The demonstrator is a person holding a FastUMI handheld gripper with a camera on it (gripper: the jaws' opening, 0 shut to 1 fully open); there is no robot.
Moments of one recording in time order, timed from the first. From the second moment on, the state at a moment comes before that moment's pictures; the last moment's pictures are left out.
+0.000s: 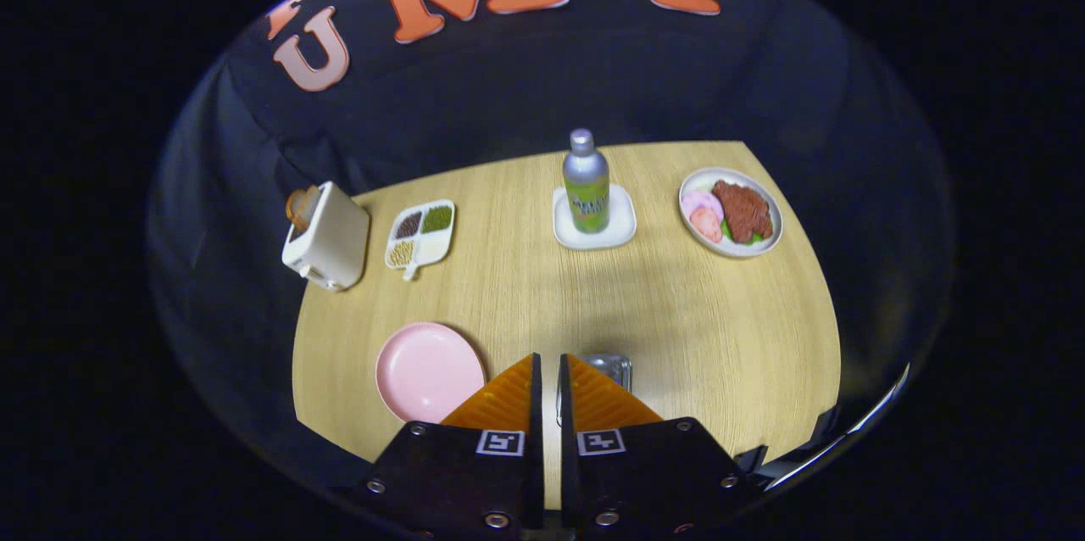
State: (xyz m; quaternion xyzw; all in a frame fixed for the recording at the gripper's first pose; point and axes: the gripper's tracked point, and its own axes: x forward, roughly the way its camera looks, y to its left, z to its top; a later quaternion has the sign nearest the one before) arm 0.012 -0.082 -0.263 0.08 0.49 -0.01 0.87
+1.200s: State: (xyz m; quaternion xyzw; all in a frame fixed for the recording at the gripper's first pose) arm 0.035 -0.063 0.001 -0.03 0.03 -0.04 1.00
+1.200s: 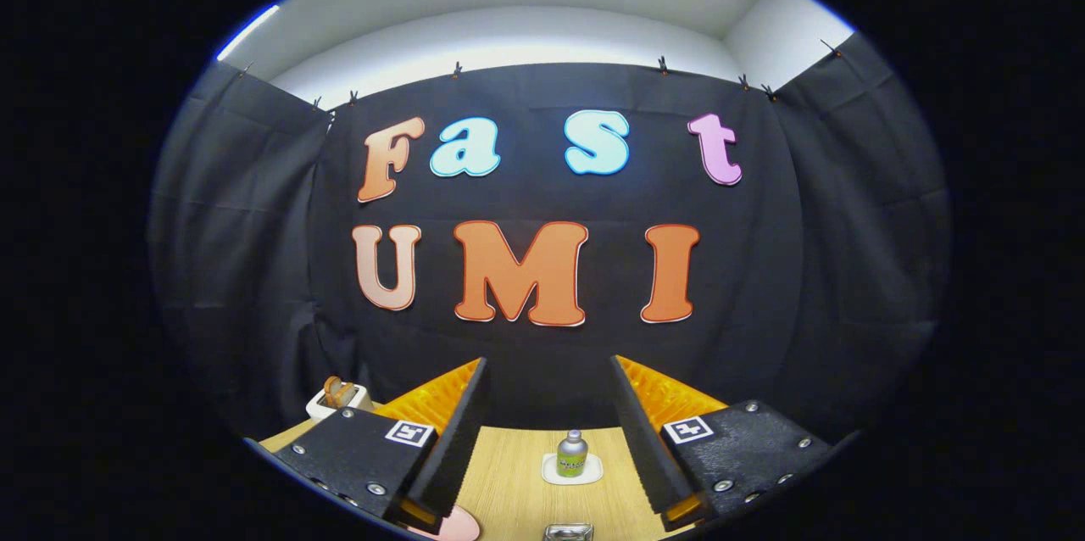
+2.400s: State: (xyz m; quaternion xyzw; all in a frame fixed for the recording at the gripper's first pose) arm 0.030 -0.027 0.001 -0.04 -0.04 -0.02 1.00
